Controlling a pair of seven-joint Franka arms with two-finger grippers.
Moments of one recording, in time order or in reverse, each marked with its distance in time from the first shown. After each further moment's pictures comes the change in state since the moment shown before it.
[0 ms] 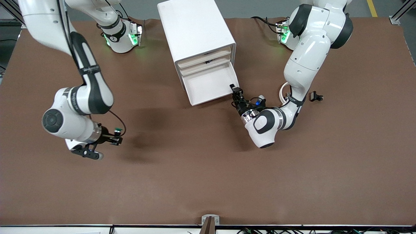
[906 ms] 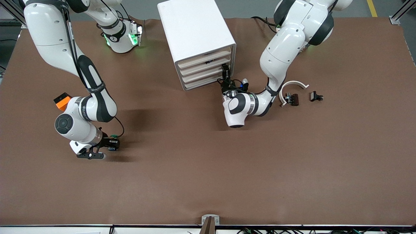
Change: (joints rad) left arm -0.169 0.004 -0.017 -0.071 -0.002 -0.065 0.000; right arm -0.123 0.175 -0.022 -0.109 0.000 0.354 -0.471
